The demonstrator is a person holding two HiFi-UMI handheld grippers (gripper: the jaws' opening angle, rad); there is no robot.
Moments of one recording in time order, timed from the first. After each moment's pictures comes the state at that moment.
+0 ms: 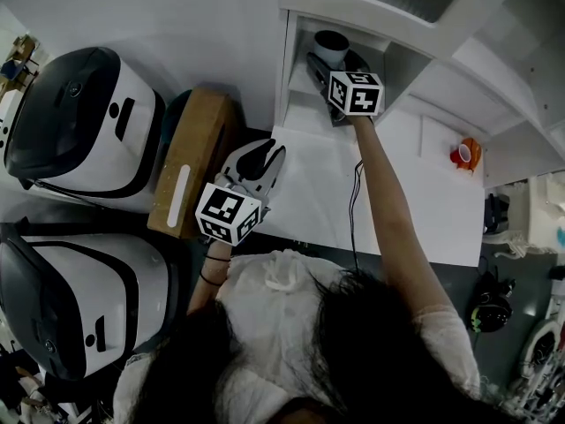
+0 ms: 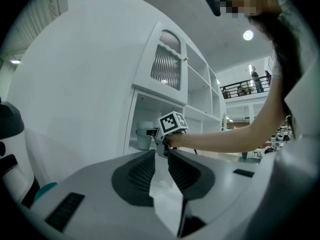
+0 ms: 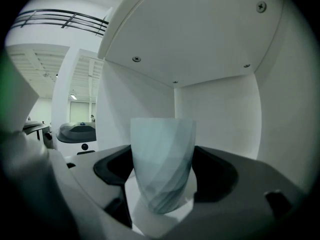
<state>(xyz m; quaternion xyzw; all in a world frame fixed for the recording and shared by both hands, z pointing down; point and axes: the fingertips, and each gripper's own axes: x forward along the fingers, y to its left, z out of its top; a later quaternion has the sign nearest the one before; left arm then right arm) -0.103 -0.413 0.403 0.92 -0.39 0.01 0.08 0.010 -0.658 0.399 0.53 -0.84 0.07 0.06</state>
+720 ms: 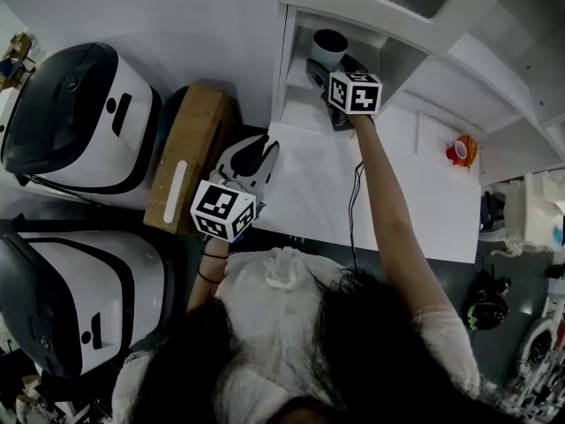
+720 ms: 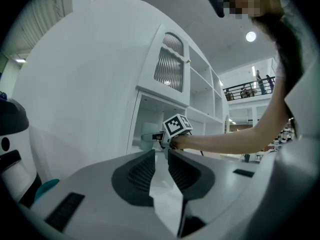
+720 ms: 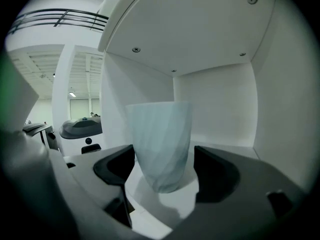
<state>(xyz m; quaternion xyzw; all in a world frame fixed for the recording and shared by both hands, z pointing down) -0.111 -0.408 0.404 0.91 -0.41 0.00 0.09 0.016 -0.641 0.422 0.52 -0.84 0.11 0.11</state>
